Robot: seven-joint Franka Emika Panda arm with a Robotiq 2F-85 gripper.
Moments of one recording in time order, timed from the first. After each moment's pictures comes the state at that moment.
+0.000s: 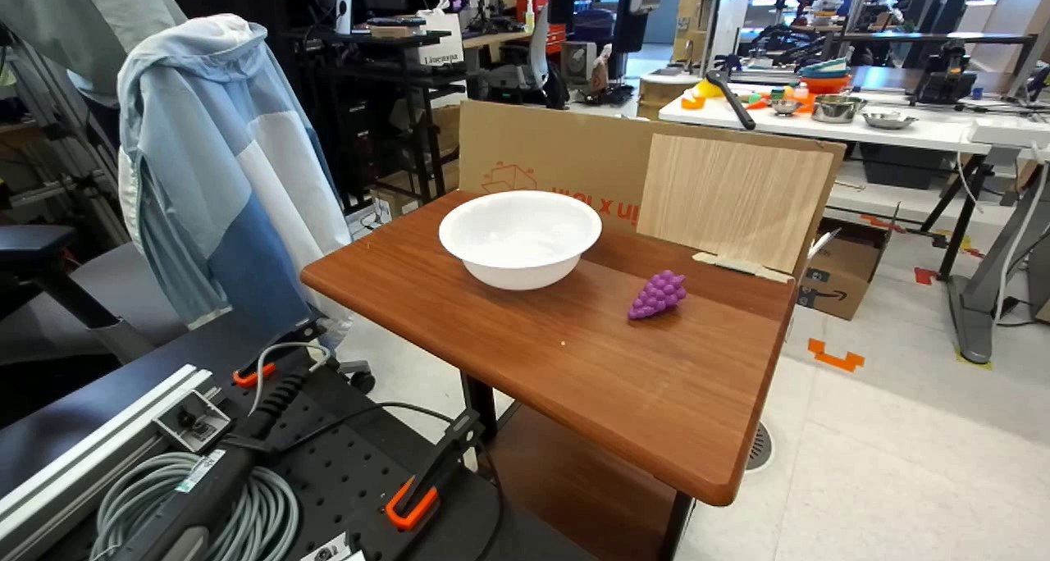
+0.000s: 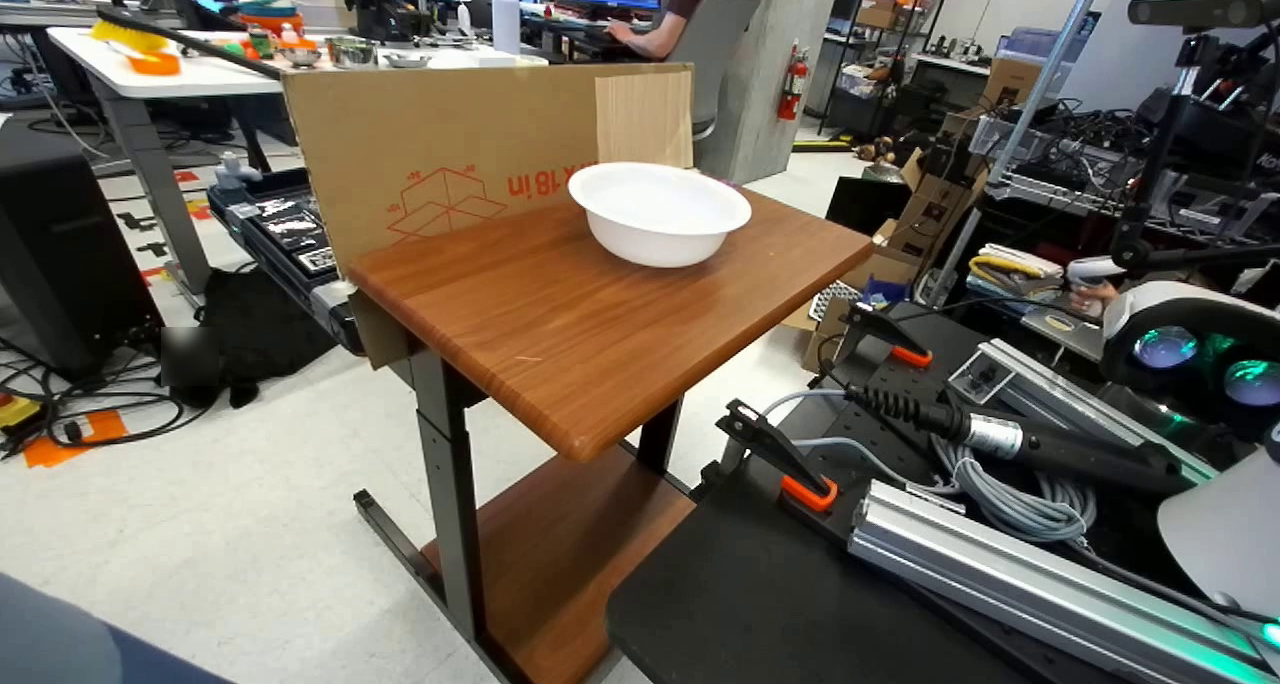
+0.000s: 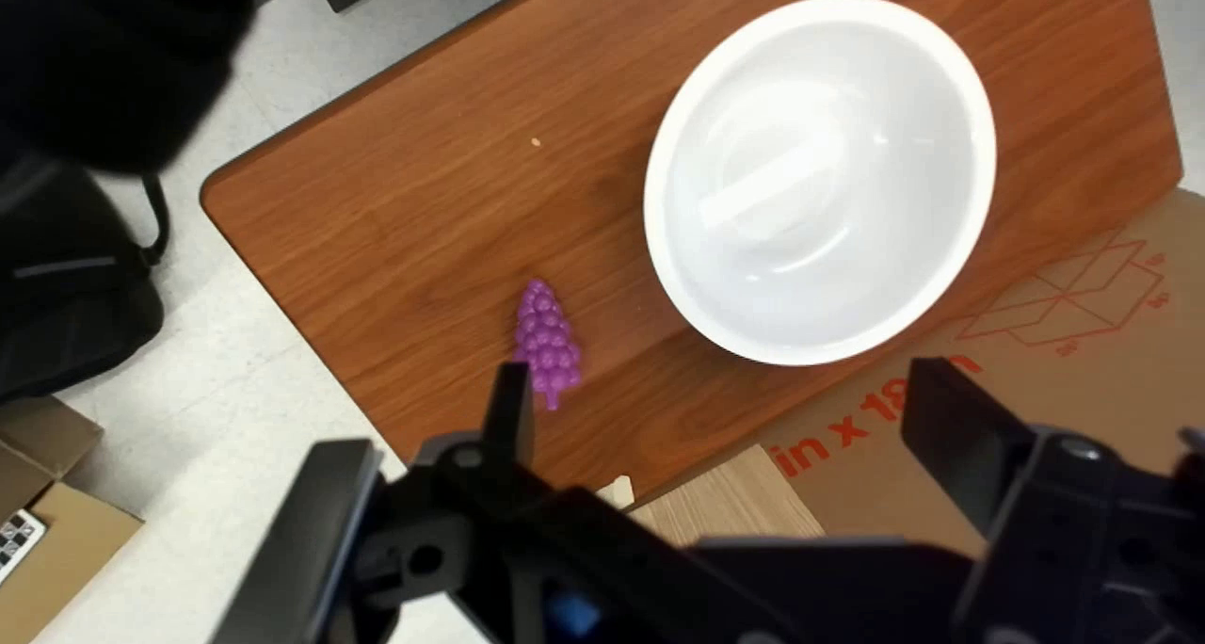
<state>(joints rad) -0.14 -0.05 -0.18 -2.08 0.14 2.04 0.06</state>
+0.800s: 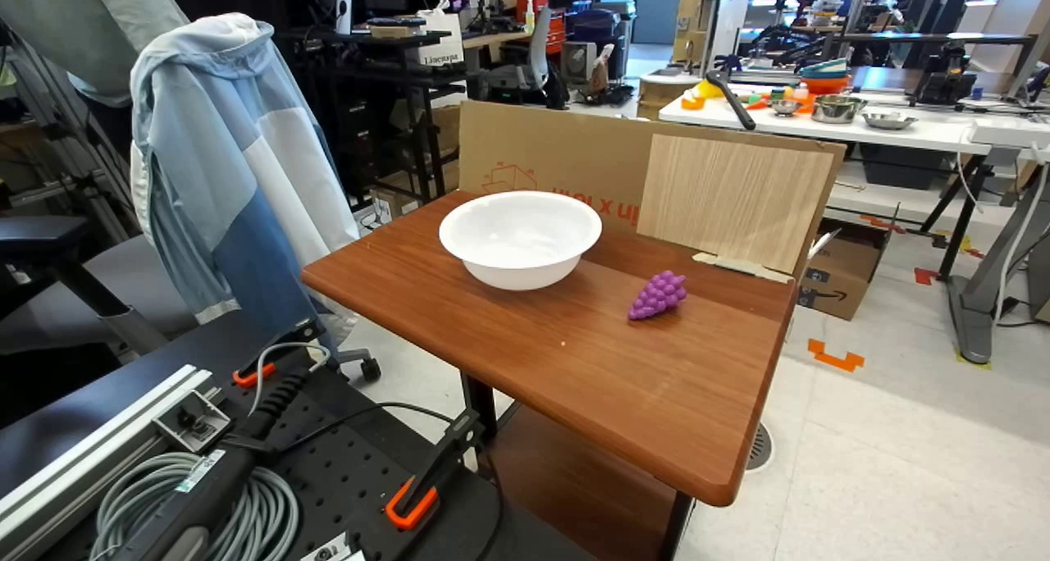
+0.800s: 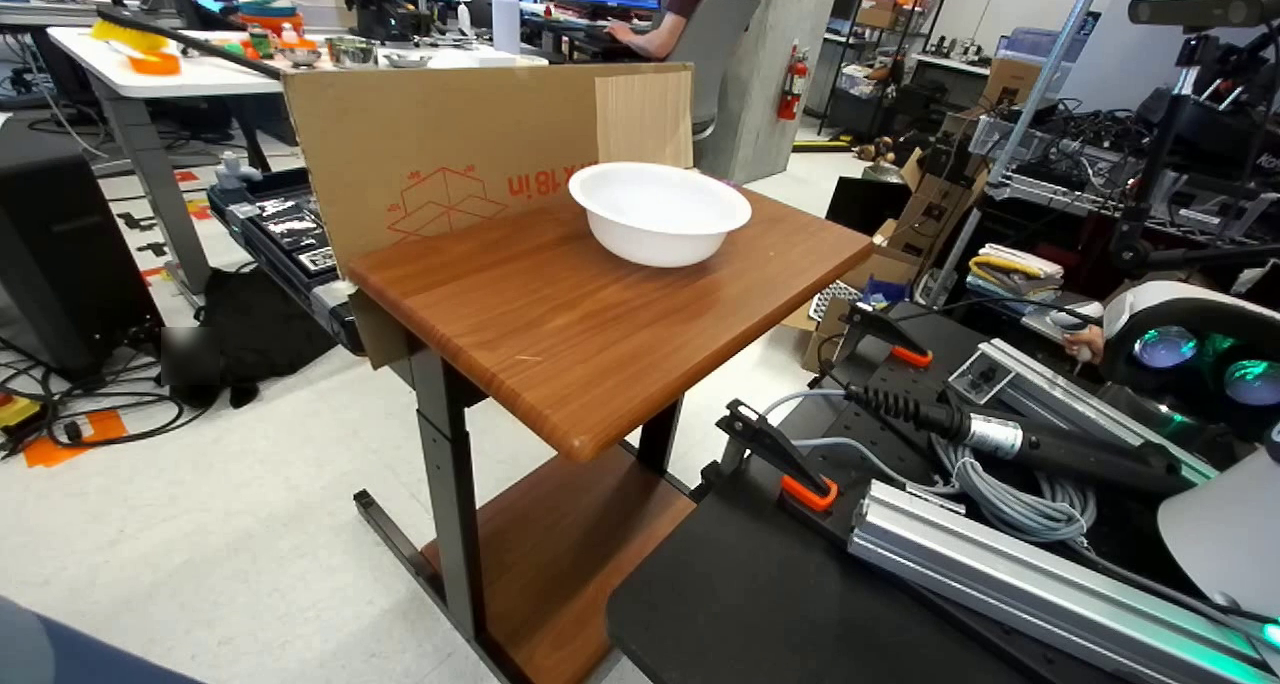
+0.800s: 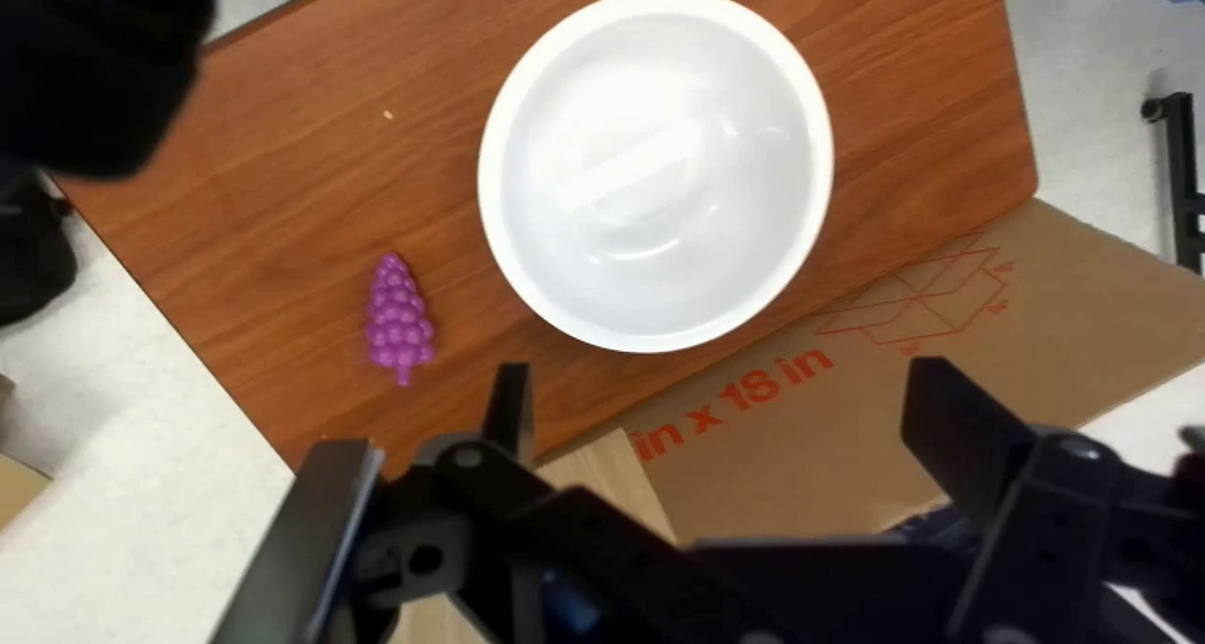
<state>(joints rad) -0.09 -0.05 -0.09 -2.04 0.17 2.06 0.14</state>
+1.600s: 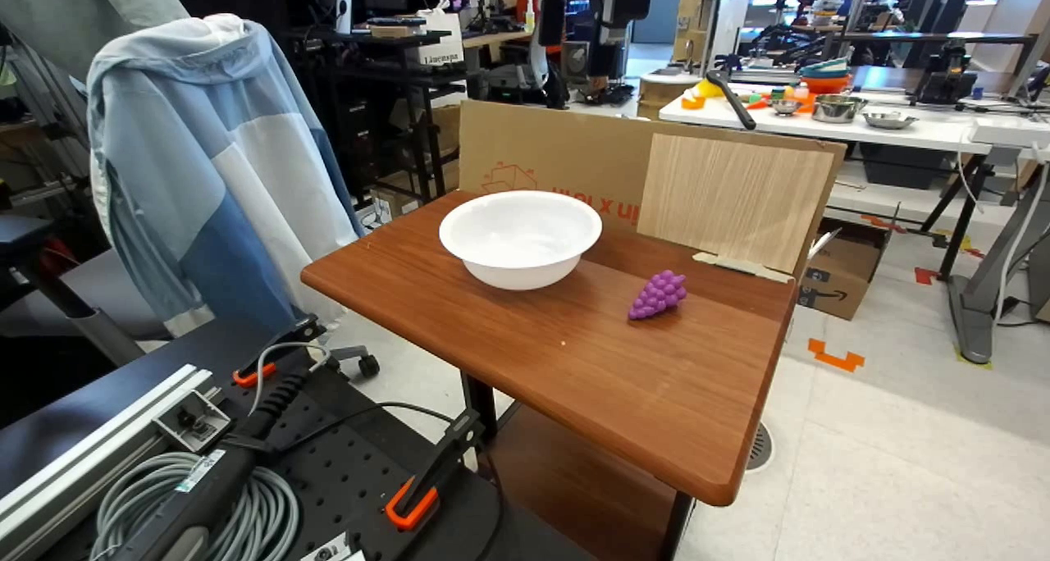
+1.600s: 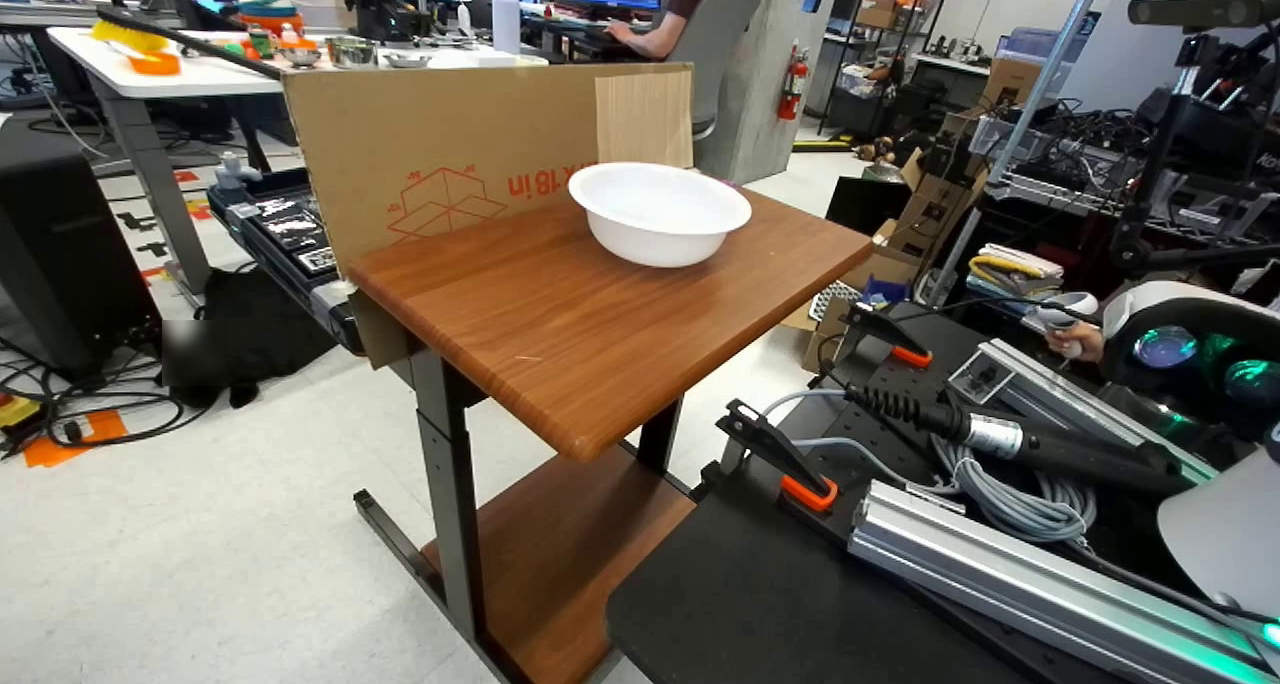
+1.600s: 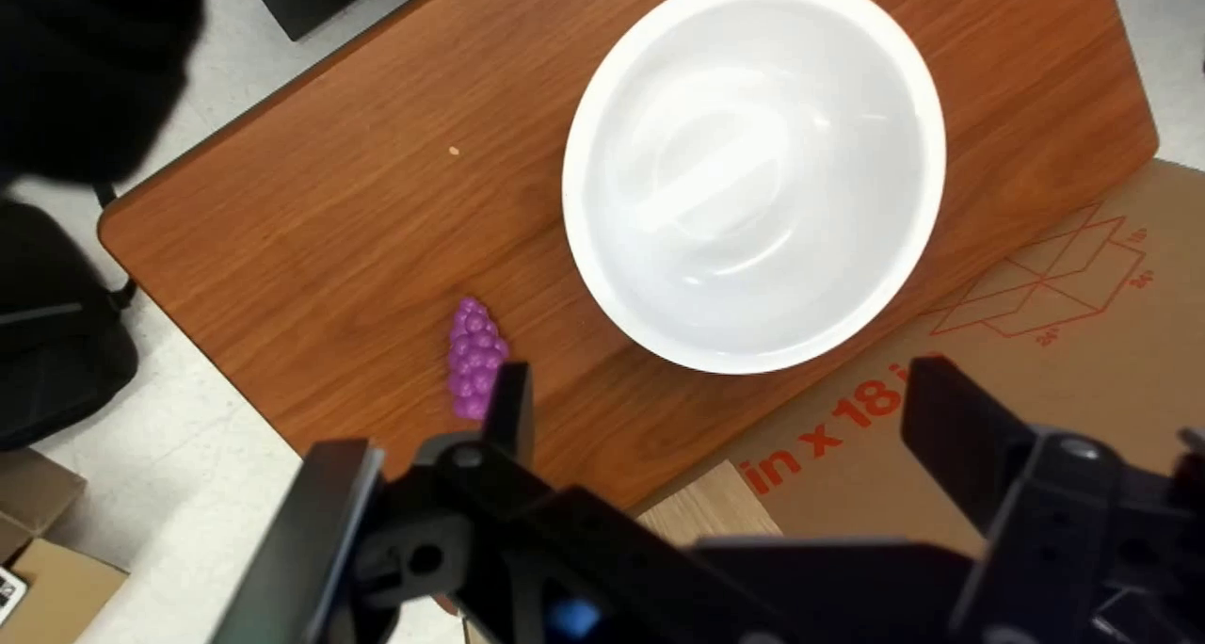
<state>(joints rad) -0.13 0.05 -0.13 -2.02 0.18 2.06 0.17</state>
